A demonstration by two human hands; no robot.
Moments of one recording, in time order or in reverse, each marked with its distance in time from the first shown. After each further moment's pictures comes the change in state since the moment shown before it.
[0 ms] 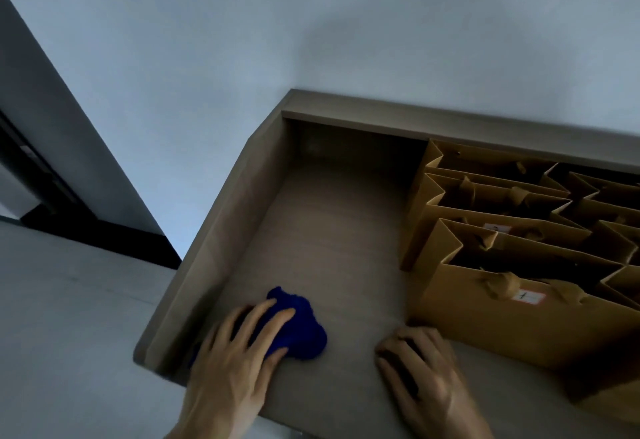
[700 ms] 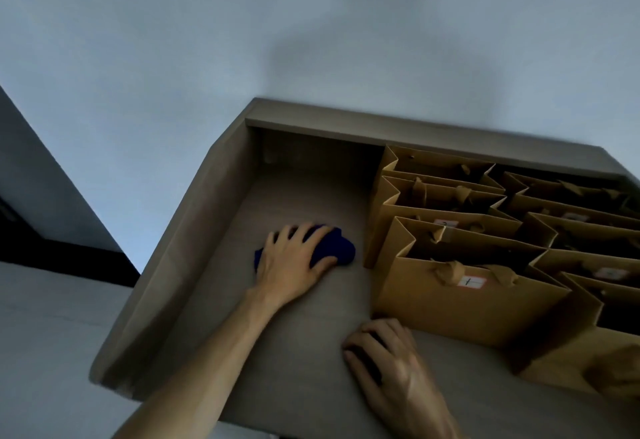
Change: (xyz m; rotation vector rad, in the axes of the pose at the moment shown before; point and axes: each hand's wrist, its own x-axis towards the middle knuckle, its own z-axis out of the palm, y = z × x) left_hand 0.165 0.057 0.031 -0.089 -0.142 0.141; right_hand 0.004 -0.011 -0.011 -0.006 -0.087 0.043
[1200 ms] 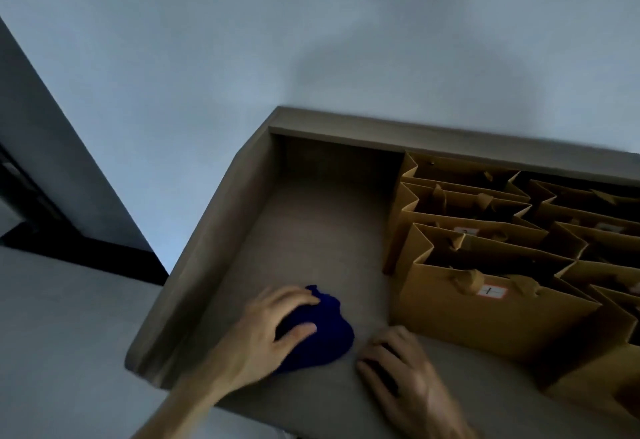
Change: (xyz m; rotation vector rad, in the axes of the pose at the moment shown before) left_hand -0.119 -0.014 -0.049 -0.410 -0.044 0.039; right_hand 0.008 0.003 -0.002 0.097 -0.065 -0.092
